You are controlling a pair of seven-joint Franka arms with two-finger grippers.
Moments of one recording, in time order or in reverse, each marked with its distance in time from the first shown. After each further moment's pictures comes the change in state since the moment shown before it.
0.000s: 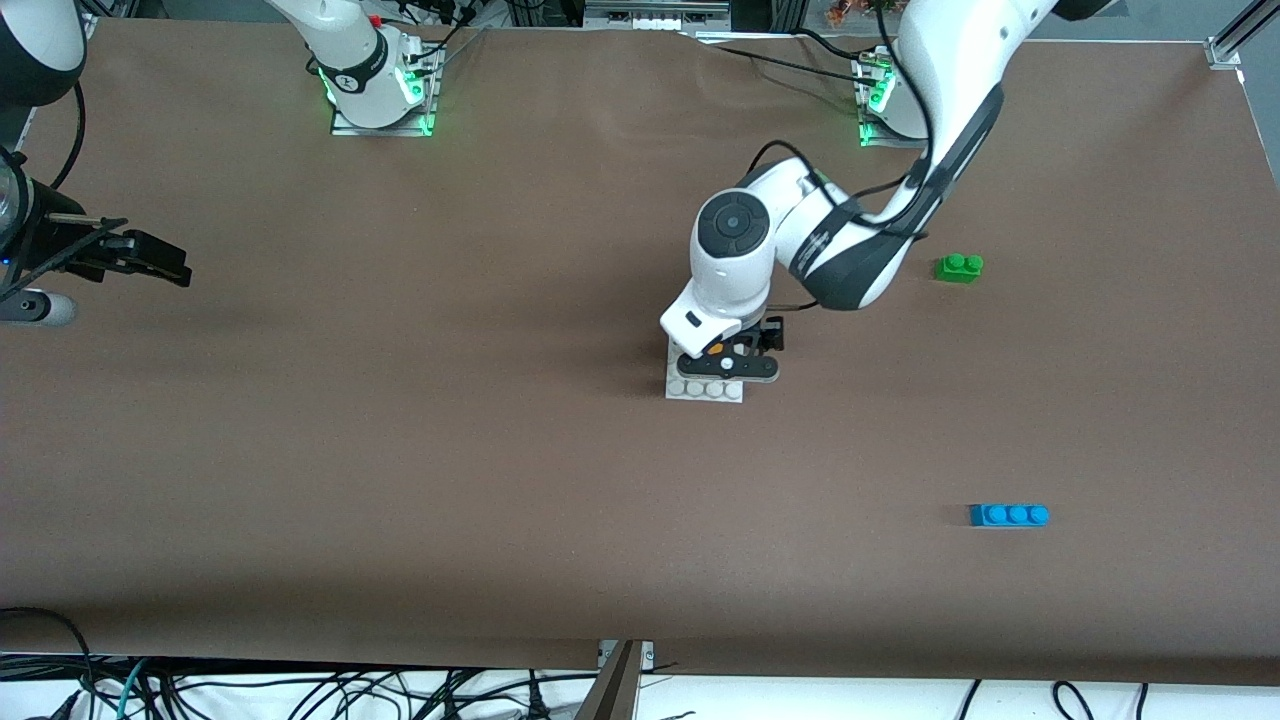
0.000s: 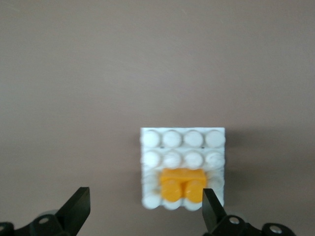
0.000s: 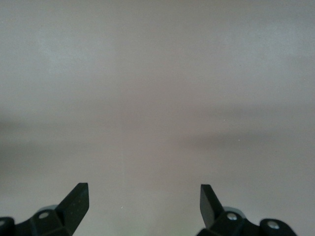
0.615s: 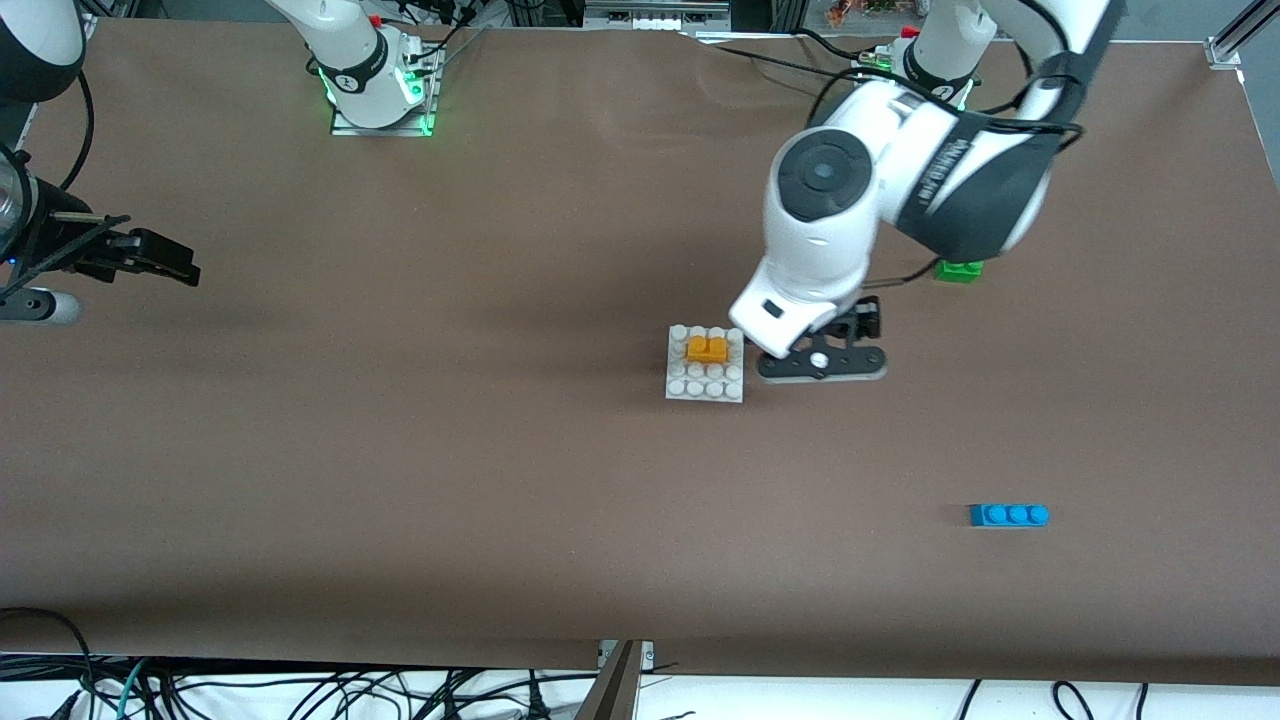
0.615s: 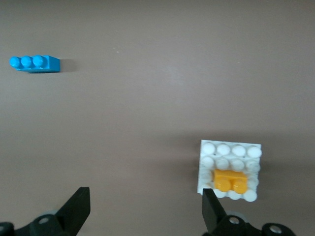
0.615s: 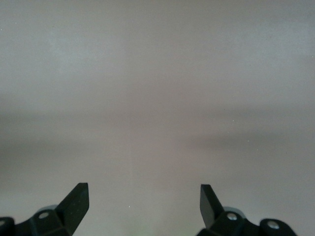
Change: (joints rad) left arm 0.094 -0.048 0.005 0.266 -0.027 -0.321 0.173; right arm 0.000 0.000 0.004 0.000 0.030 0.000 0.000
